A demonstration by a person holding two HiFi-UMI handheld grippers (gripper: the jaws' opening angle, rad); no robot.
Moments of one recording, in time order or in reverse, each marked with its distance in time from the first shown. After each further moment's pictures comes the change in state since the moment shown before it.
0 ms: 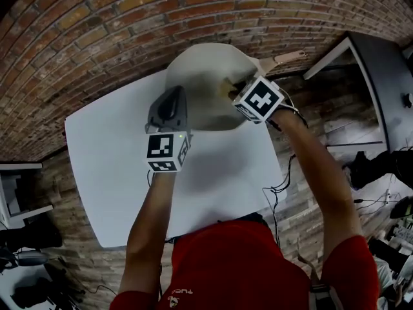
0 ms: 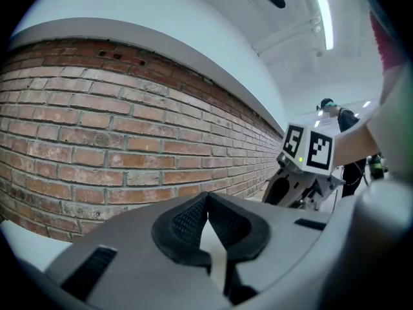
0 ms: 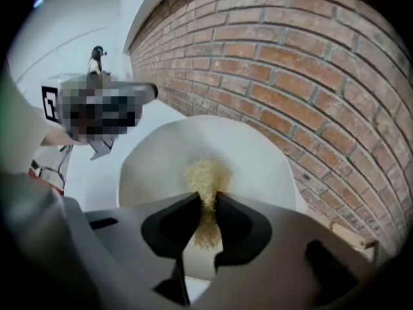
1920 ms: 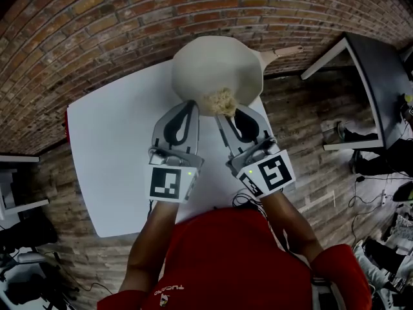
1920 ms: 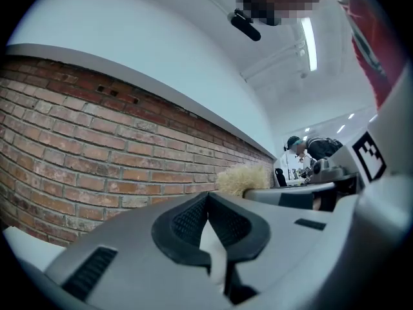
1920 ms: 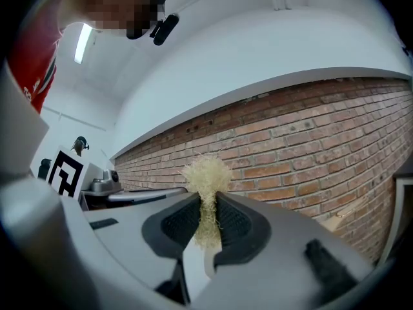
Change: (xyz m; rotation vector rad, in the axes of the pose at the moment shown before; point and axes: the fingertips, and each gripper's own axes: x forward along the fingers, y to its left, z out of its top) left arm -0.110 -0.057 0.064 -0.011 -0.177 -0.086; right arm -0.162 0.138 0.072 0.308 -1.081 -0.219
